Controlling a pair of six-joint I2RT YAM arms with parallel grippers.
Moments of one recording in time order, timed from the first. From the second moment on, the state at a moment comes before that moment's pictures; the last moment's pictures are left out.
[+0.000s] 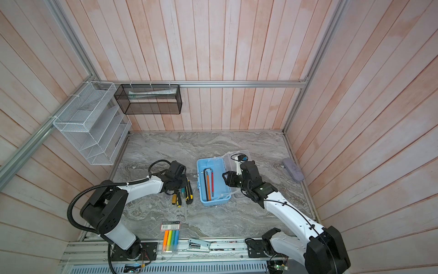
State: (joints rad) left arm -0.55 1.67 0.88 -0.25 -0.10 -0.70; right arm 0.52 1.09 0.69 -0.21 -0.18 0.60
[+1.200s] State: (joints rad) left arm -0.81 1.81 1.26 0.05 0.18 -1.04; right arm 0.38 0.92 0.68 -0.23 -0.25 0.64
